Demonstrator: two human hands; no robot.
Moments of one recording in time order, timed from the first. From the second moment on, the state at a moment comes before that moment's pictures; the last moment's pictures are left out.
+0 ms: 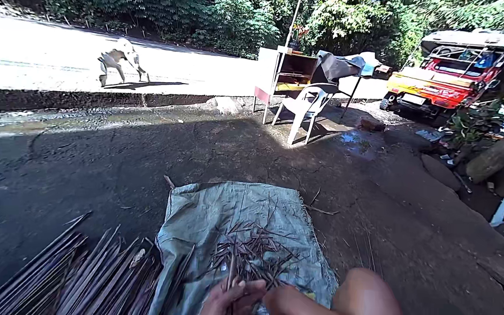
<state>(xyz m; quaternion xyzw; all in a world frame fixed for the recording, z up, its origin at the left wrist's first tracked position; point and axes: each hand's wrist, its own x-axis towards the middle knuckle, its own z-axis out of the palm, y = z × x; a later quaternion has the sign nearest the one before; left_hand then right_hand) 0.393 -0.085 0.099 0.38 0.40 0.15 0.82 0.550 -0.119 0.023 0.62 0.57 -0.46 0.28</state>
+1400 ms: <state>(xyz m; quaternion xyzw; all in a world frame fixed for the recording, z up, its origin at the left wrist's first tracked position) 0.391 -0.074 0.071 0.30 0.36 0.10 0.88 0.607 -0.076 0.074 0.83 0.50 -0.26 -0.01</state>
